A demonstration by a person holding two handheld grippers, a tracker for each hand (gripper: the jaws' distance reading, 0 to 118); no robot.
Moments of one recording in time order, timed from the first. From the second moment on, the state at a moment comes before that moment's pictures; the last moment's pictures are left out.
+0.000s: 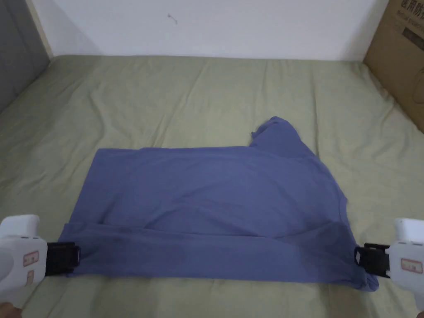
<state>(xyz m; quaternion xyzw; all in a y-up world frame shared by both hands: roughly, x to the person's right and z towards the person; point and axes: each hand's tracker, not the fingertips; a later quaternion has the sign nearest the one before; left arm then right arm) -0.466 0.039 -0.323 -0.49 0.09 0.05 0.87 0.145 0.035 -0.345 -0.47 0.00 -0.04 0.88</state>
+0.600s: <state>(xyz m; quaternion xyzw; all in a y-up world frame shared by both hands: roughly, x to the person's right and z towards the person) -0.414 0.073 -0.403 -0.44 0.08 0.03 0.89 0.115 0.045 -0.479 -0.43 0.05 -0.08 0.90</state>
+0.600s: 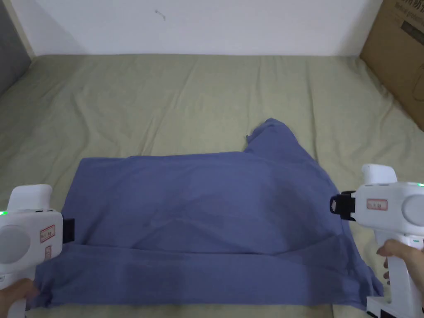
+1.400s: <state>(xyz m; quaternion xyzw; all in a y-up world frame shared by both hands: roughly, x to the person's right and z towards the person) -0.390 0.027 -0.492 -0.48 0.07 -0.01 0.88 0.114 -0.028 -0.710 -0.51 0.04 0.00 0.86</state>
